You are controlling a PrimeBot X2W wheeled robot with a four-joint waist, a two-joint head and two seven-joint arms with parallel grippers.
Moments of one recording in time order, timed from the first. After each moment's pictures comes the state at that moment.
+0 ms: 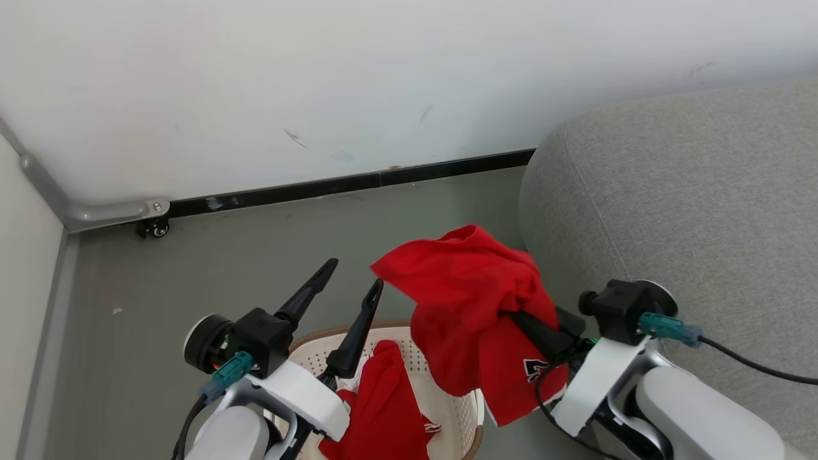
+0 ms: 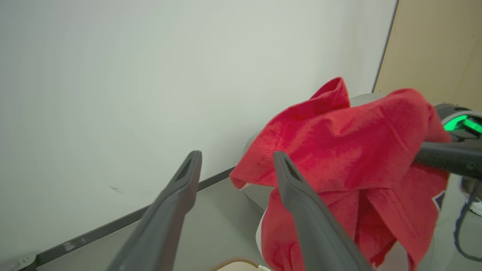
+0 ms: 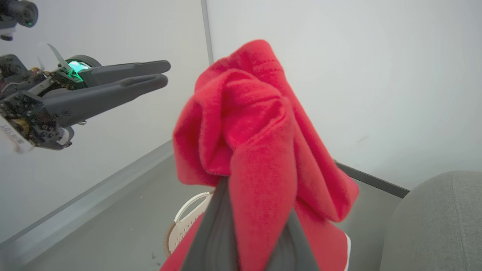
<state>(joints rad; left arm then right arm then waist) -0.31 0.15 -0.43 0.34 -0.28 -0.11 -0.25 -0.47 -0.40 0.81 0.31 0.58 0.12 -0.14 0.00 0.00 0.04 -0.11</state>
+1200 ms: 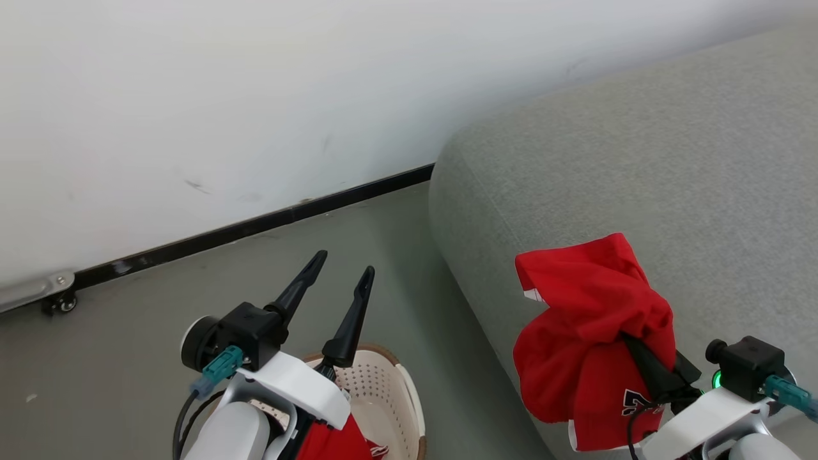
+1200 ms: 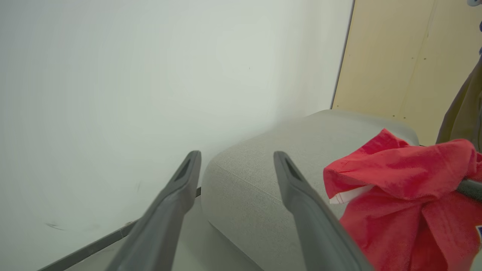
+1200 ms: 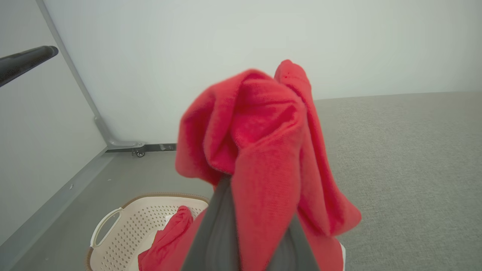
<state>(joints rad) -0.31 0.11 -0.38 0.35 -0.31 -0.10 -0.25 -0.12 -0.41 0.38 0.29 0.50 0.12 -0.20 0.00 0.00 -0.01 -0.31</state>
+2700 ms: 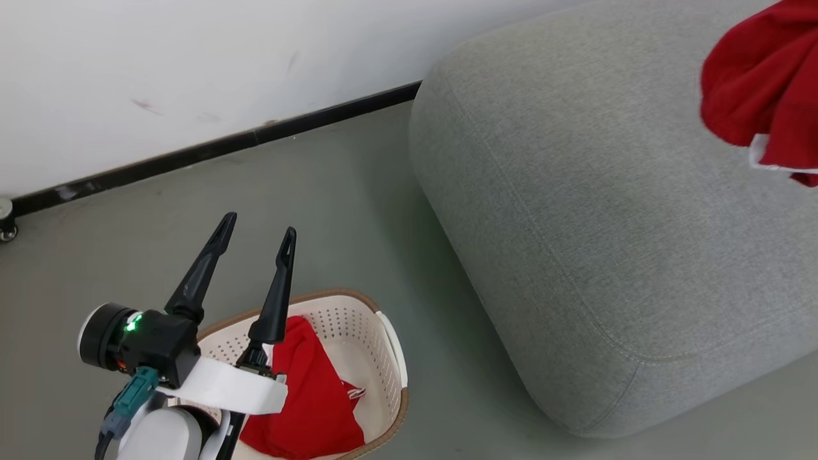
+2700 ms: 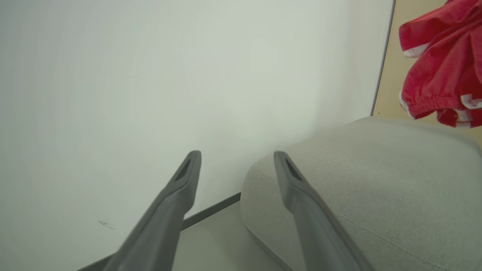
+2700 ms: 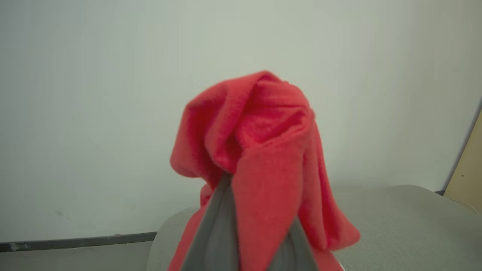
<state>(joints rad) -0.22 0.22 -0.26 0.06 -0.22 0.01 -0.25 -0.67 -0.59 0.07 0.36 0.55 0.12 0.00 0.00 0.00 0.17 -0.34</state>
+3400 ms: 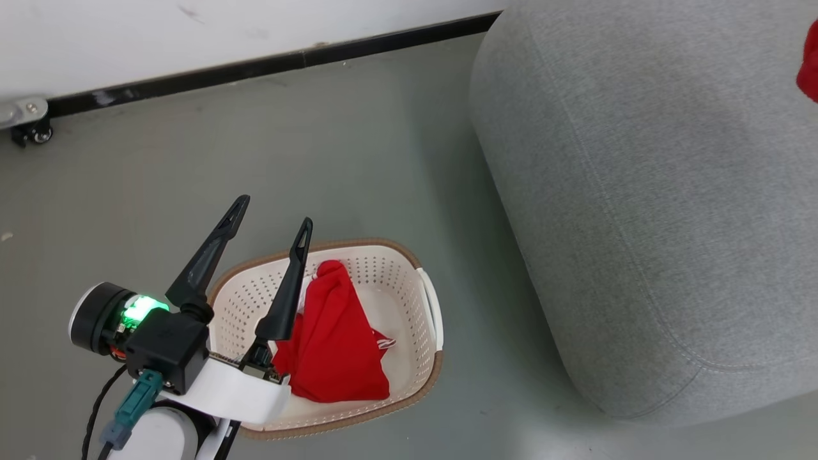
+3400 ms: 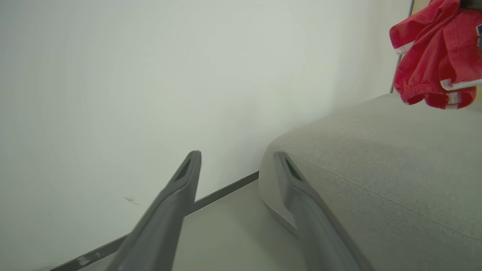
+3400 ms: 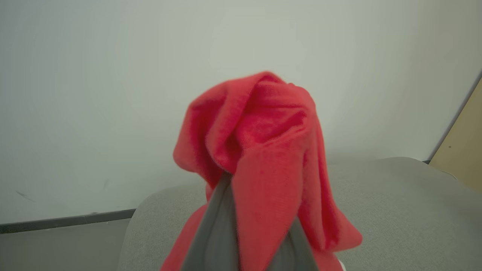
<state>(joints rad) -0.23 0.26 -0.29 -0.08 -0.17 0.01 -0.18 -0.83 -0.68 0.05 0.61 0.54 0.12 0.02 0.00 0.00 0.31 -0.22</state>
